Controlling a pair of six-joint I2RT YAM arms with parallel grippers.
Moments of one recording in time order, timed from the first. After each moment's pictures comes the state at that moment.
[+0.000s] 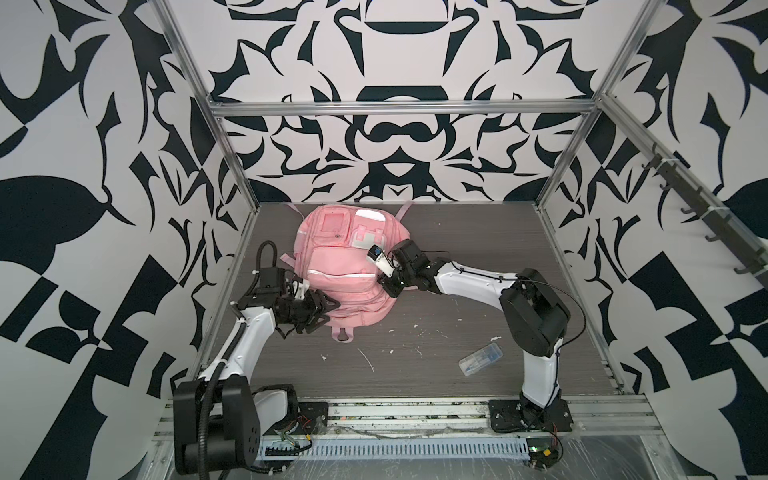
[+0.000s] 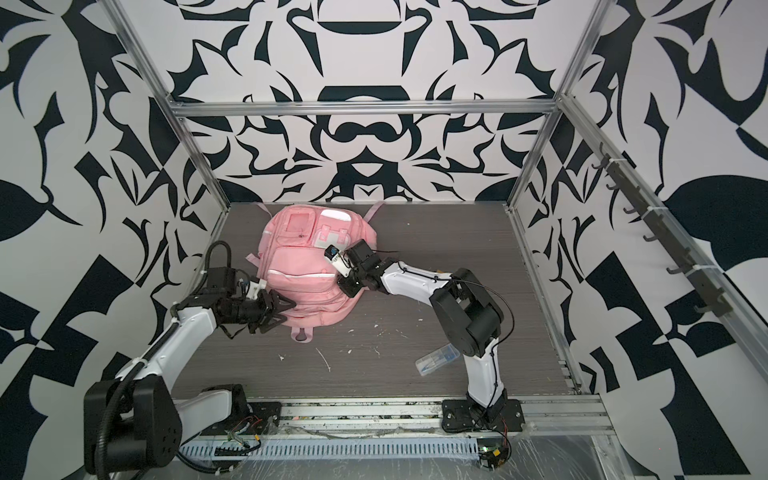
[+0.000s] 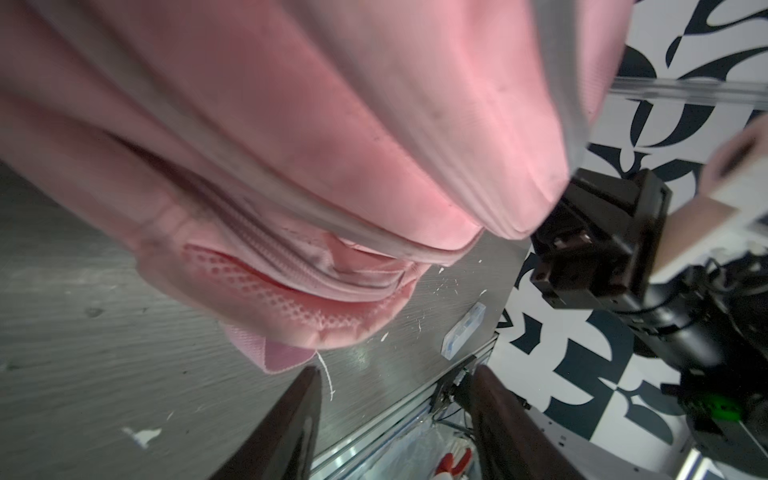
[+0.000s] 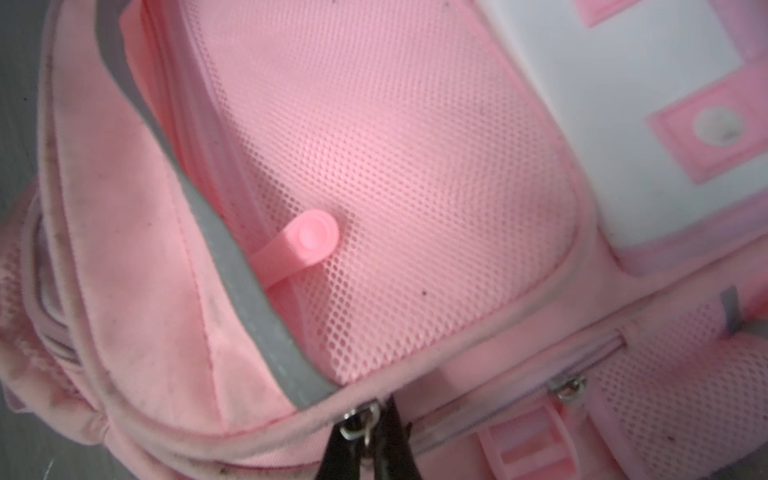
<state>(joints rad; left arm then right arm) 0.05 1.16 0.74 -0.75 0.74 -0.54 0.75 1.94 1.32 -0.20 -0.19 -0.14</state>
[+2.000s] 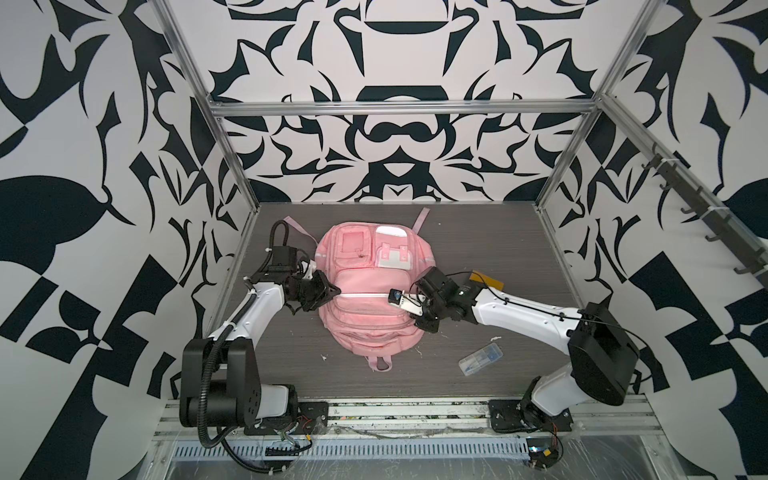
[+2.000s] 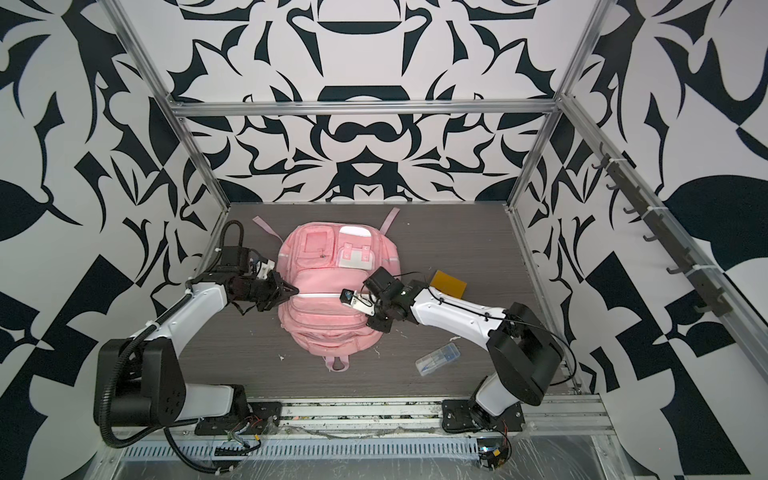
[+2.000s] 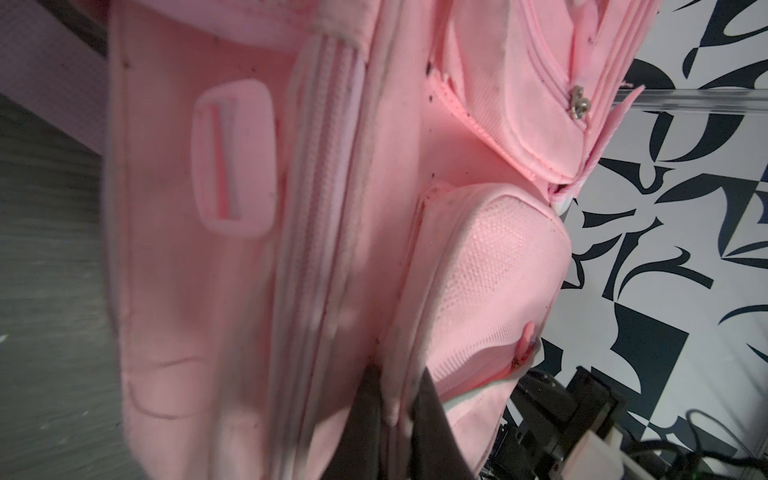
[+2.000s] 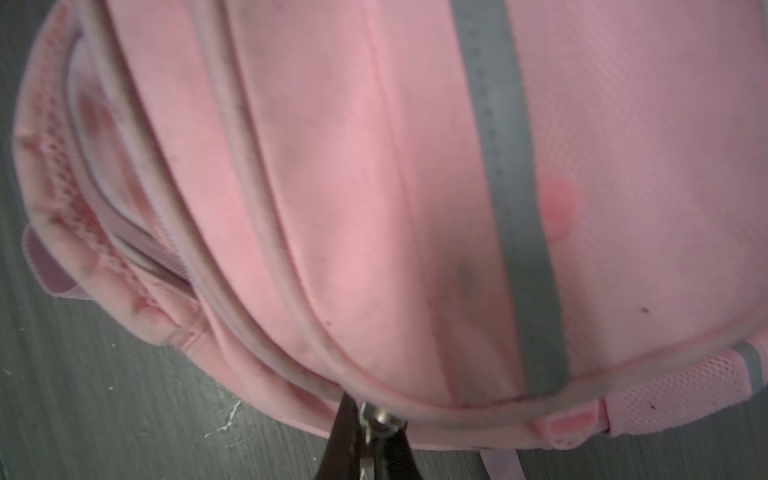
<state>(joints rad) -0.04 1.37 0.84 -0.59 0.68 -0.64 0.86 1.54 1.00 -0.51 -0.11 -0.46</state>
